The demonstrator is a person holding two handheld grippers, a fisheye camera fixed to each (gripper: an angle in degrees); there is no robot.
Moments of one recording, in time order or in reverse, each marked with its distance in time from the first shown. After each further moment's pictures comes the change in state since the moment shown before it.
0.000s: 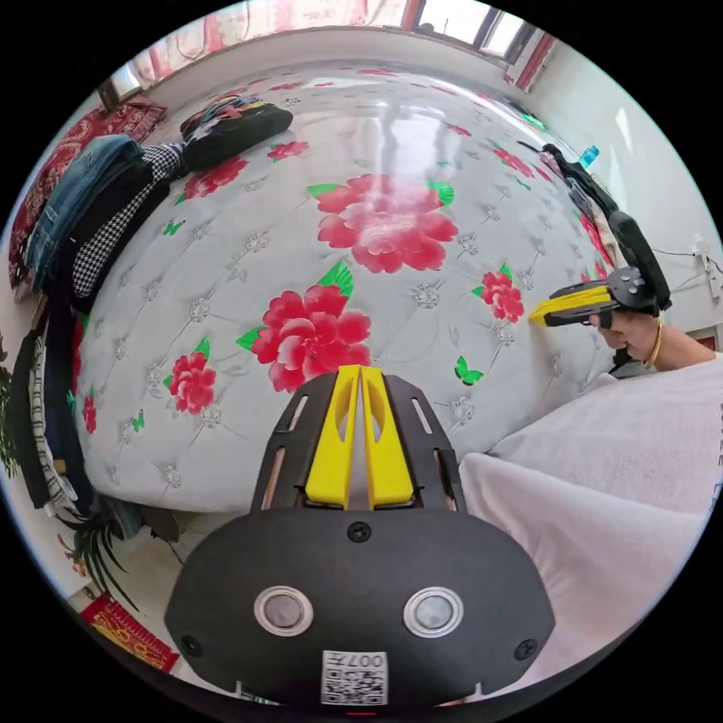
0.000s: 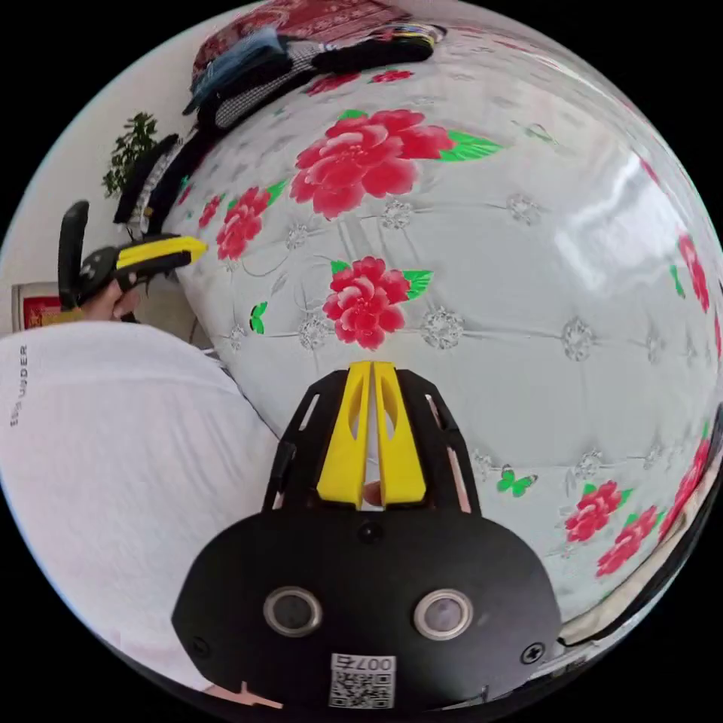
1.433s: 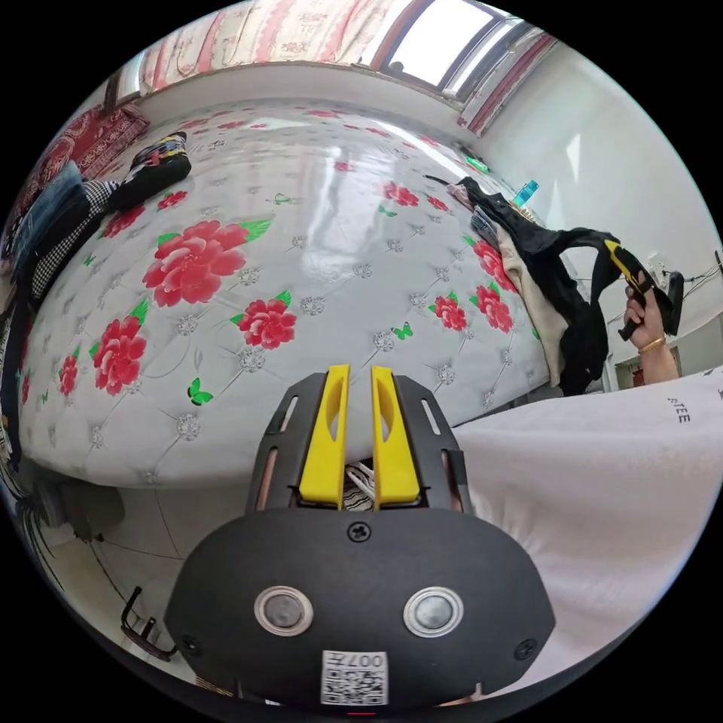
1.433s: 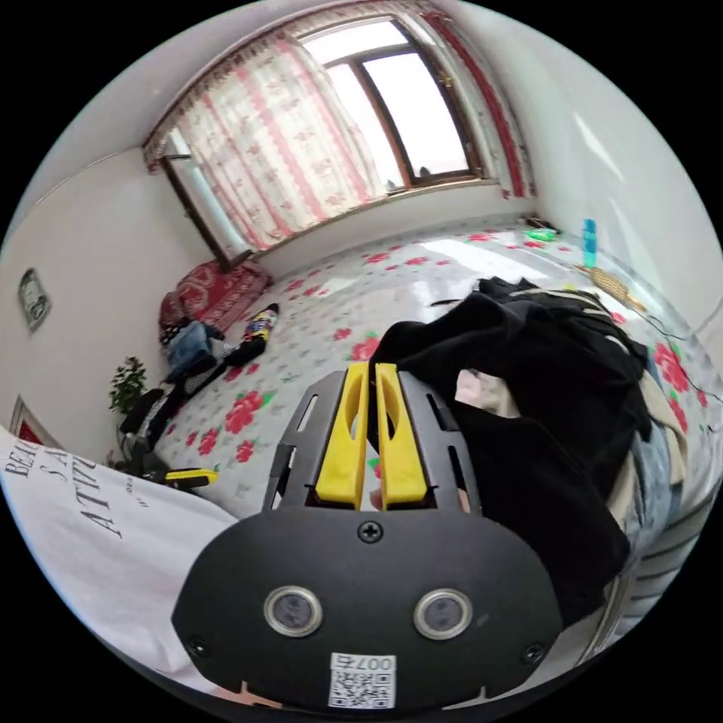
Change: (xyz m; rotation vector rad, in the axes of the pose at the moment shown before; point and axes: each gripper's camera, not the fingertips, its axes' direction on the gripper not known) left arm 0.217 0.073 -0.079 0.202 0.210 -0.020; right arm 0.142 0.288 -0.376 1.048 0.104 0.309
